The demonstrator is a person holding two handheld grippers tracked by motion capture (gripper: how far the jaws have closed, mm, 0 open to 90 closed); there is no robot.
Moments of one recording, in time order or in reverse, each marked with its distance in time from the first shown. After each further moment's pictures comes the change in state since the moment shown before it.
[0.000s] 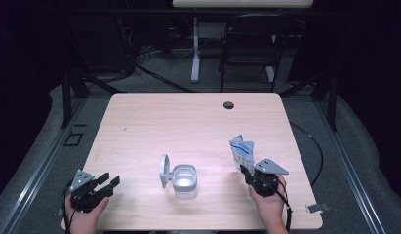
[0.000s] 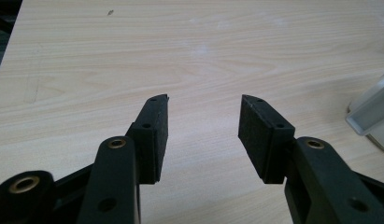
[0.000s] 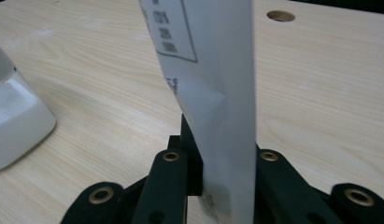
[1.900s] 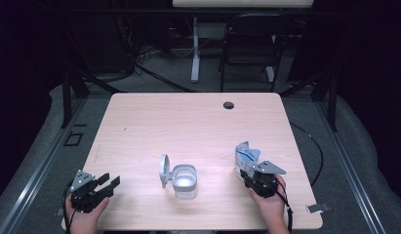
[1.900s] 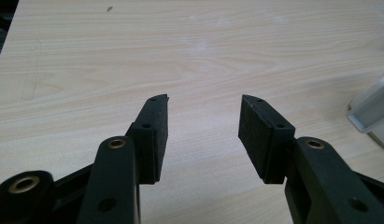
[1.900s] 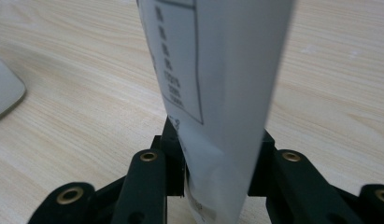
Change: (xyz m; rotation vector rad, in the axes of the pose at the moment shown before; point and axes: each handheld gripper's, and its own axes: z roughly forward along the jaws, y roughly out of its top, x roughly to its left) left arm 0.001 -0.001 0.001 0.007 -0.004 -0.003; right arm -0.009 -0.016 0.012 0.089 -0.015 -0.007
